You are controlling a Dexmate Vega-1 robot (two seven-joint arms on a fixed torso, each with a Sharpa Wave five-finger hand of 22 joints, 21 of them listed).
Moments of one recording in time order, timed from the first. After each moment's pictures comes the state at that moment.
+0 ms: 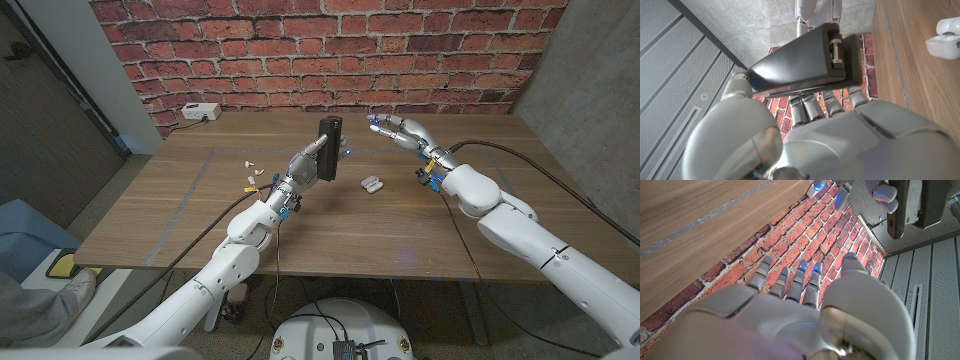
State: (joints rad) left arm 0.98 0.45 0.49 -1.55 -0.85 -0.41 -0.41; left_hand 0.63 0.04 0.34 -0.17 0.17 0.68 -0.07 0.40 0.35 0.71 -0.19 0.32 0.54 0.23 -0.04 0.23 0.20 0.12 0.18 0.23 0.19; right arm -0.95 -0.75 -0.41 -1.82 0.27 0.19 -0.04; right_hand 0.73 0.13 0.15 -0.07 0.21 0.41 -0.11 0.22 0.23 0.35 -0.07 0.22 0.46 0.08 -0.04 0.24 0.38 0.16 0.16 0.20 0.18
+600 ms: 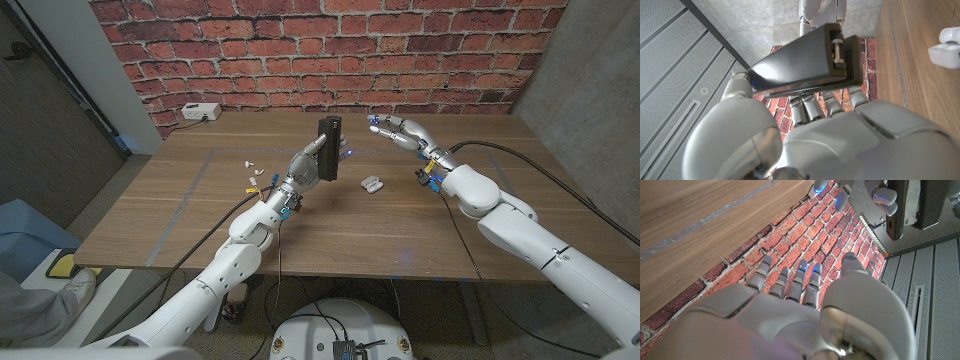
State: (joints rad) left arm 0.98 0.42 0.48 -1.52 -0.88 -0.40 -0.44; left_hand 0.62 0.04 0.36 -0.18 0.17 0.68 -0.07 0.39 0.34 0.72 -0.19 0.32 0.55 0.24 -0.04 0.23 0.20 0.13 0.19 0.23 0.19; right arm -0.96 -0.76 -0.41 -1.83 0.27 0.17 -0.05; right_hand 0.73 0.13 0.15 -0.08 0.21 0.42 -0.14 0.22 0.23 0.34 -0.07 0.22 0.45 0.08 -0.04 0.24 0.38 0.16 0.16 0.20 0.18
